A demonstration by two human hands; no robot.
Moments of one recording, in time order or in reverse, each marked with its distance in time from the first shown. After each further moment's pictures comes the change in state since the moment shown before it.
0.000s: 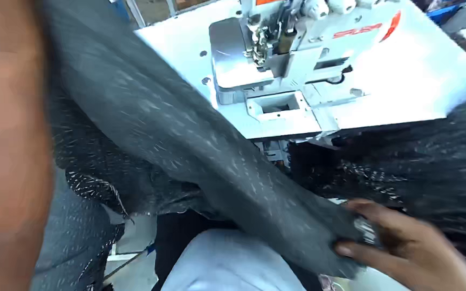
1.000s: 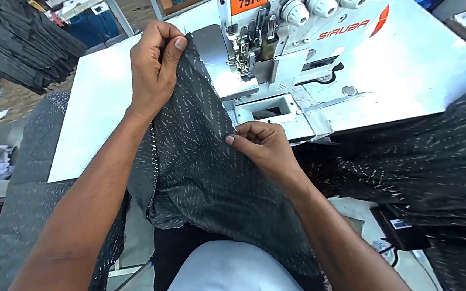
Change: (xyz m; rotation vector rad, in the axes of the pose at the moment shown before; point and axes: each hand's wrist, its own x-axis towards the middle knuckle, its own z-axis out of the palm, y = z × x) left_hand 0.054 0.095 0.184 -0.706 0.051 0.376; right_hand 0.212 -0.009 0.073 0.268 0.231 -0.235
